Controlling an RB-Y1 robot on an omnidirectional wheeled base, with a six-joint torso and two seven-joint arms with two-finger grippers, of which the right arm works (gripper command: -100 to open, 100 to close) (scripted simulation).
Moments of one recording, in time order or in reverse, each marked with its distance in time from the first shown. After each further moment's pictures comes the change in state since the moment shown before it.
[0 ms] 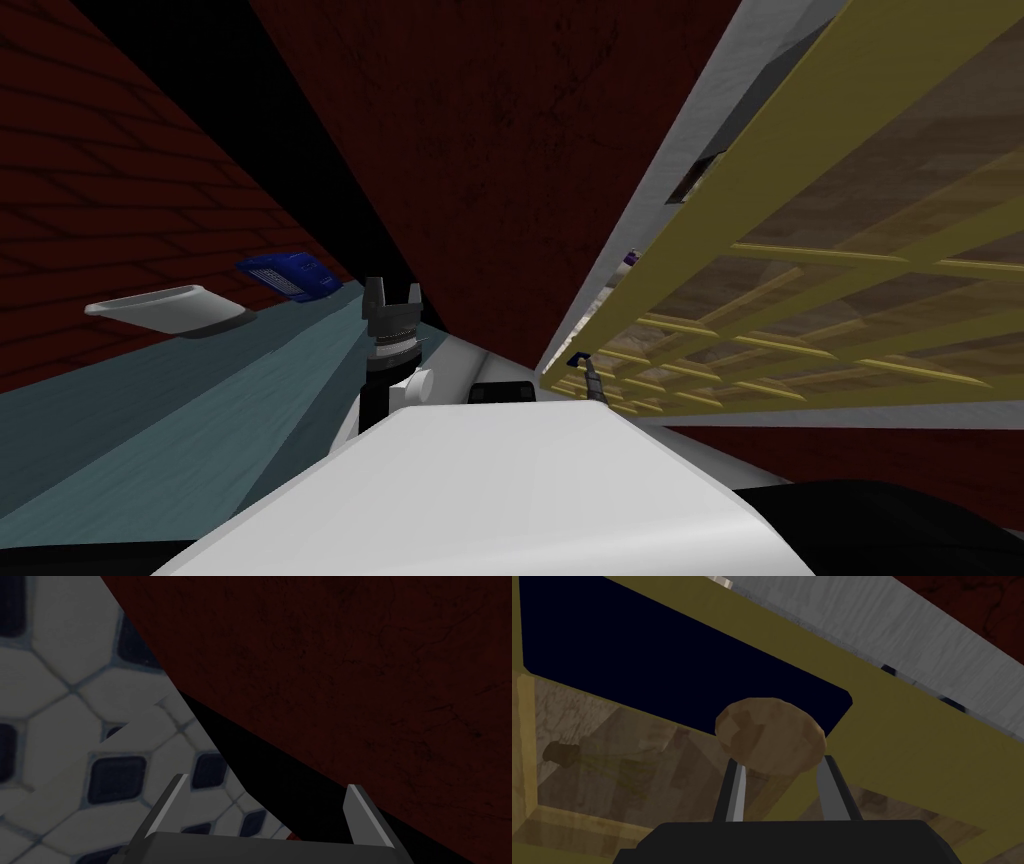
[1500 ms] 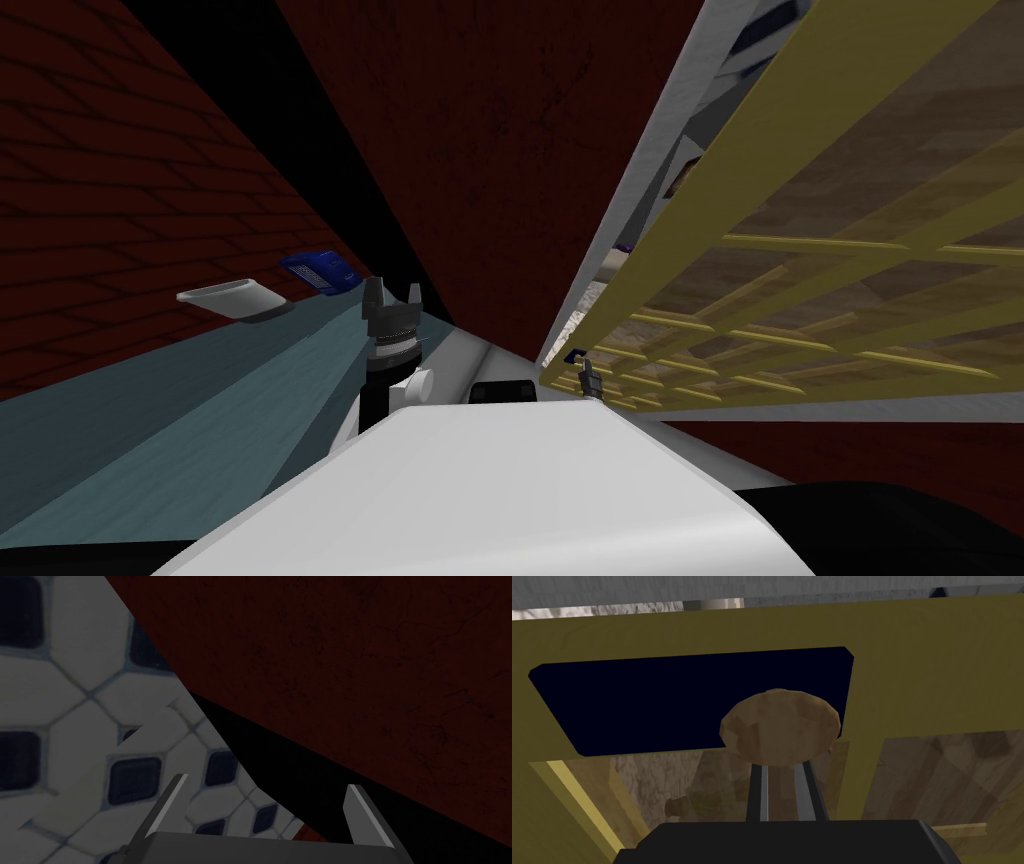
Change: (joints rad) arm -0.018 -0.030 0.121 -0.021 -0.179 0.003 -0.361
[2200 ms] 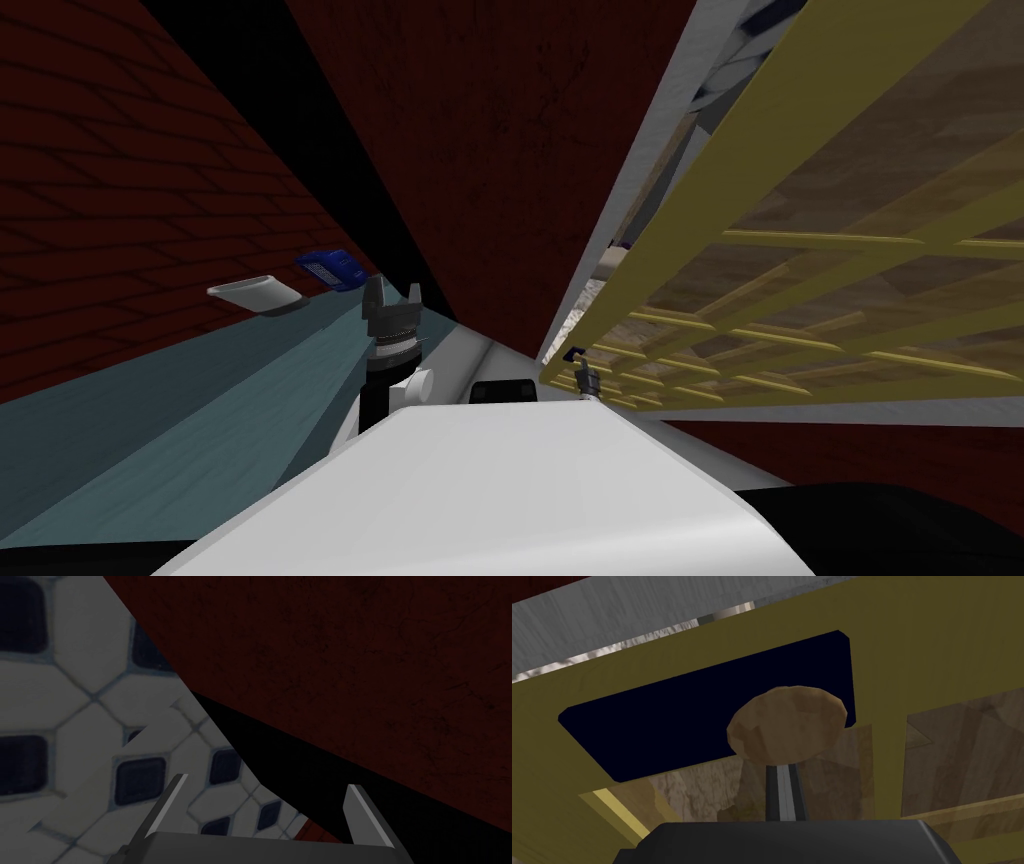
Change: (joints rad) arm -0.013 -0.007 0.057 -0.014 -0.083 0.007 -0.156
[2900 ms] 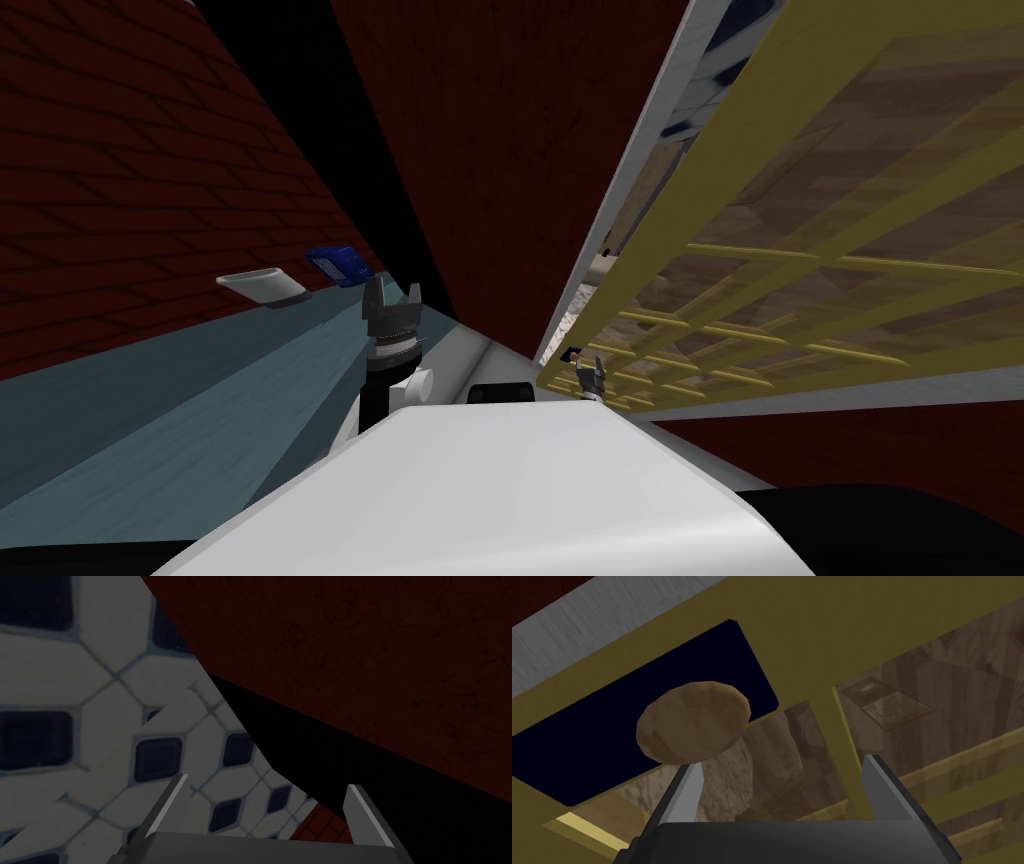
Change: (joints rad) arm -0.014 -0.025 0.018 0.000 -0.083 -0.019 -0.166
